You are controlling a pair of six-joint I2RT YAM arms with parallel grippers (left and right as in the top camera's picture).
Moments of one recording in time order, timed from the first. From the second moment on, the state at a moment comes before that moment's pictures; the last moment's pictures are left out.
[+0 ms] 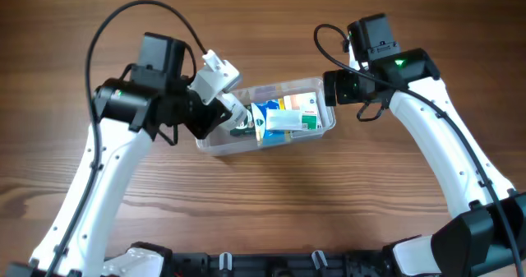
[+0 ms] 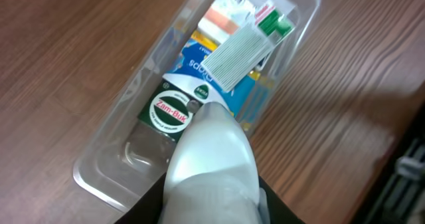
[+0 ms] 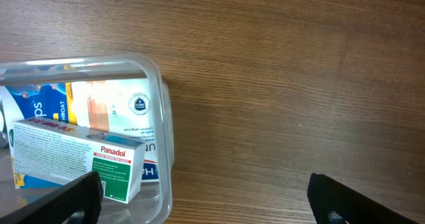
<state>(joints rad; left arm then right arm) -0.27 1.41 1.35 -1.08 0.40 0.49 0.29 1.61 1.41 -1.01 0.10 0.16</state>
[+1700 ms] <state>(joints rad) -0.29 1.78 1.35 -1.07 0.41 0.80 0.29 1.61 1.41 -1.01 0.10 0.16</state>
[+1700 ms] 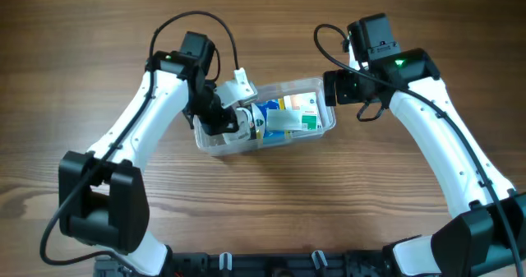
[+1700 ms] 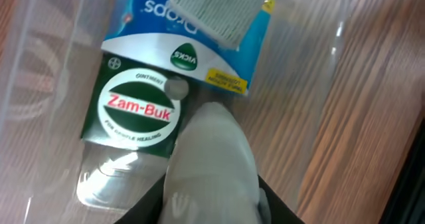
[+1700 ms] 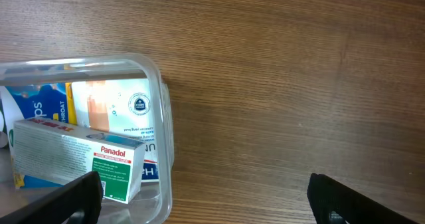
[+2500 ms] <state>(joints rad) -0.32 1.78 1.35 -1.05 0.40 0.80 0.29 1.61 1.41 -1.01 0.10 0.16</state>
